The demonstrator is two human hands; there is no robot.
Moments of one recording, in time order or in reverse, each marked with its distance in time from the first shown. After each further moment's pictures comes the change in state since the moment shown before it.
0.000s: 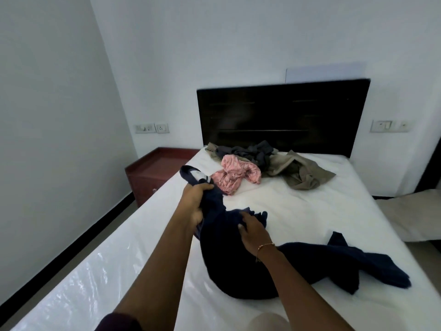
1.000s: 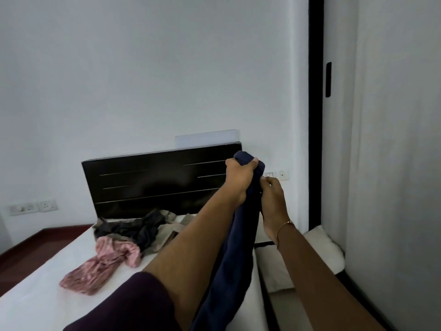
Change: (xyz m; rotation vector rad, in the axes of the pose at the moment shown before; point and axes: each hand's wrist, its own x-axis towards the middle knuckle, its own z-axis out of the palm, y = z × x) left_hand -0.066 0.024 0.589 0.284 -0.417 0.357; right_hand -0.014 0.156 -0.521 1.067 0.677 0.040
